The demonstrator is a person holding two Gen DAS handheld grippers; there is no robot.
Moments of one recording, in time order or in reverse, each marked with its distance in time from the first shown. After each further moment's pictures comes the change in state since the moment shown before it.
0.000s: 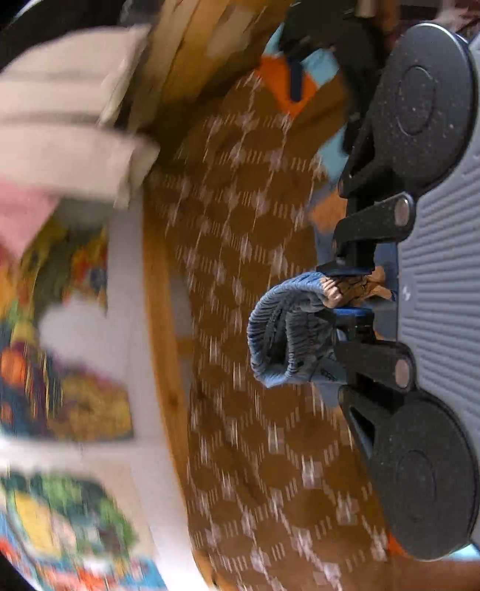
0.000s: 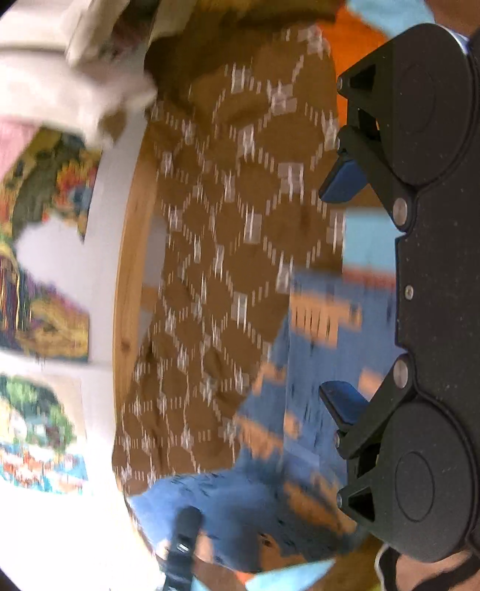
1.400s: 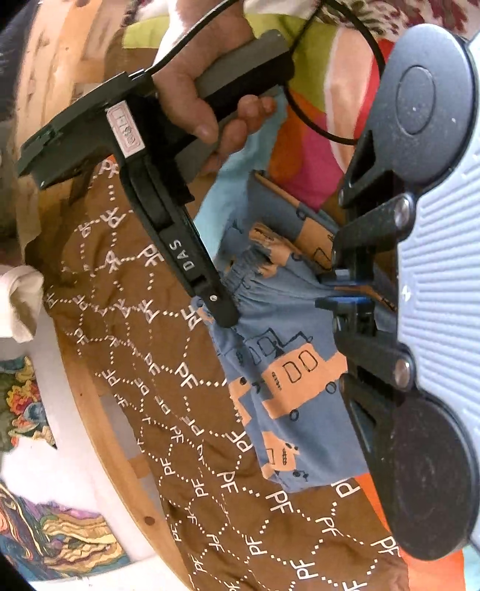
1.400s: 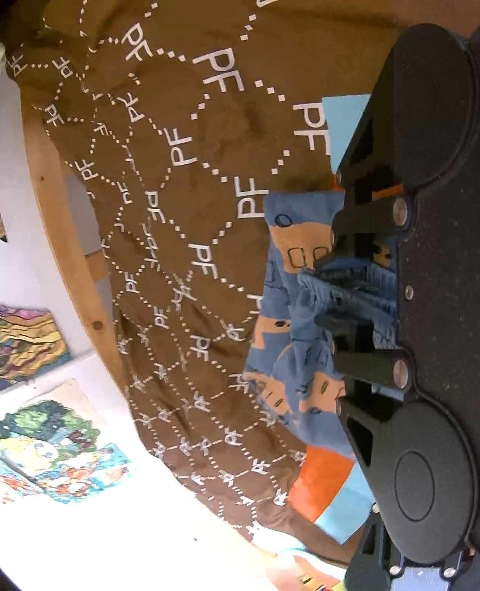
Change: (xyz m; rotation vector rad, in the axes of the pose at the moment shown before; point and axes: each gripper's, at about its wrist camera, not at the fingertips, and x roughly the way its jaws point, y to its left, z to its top) left arm 0.037 -0.045 -0.071 0.290 0.161 -0.144; right arm 0.083 -0.009 0.002 0.326 0.107 0.449
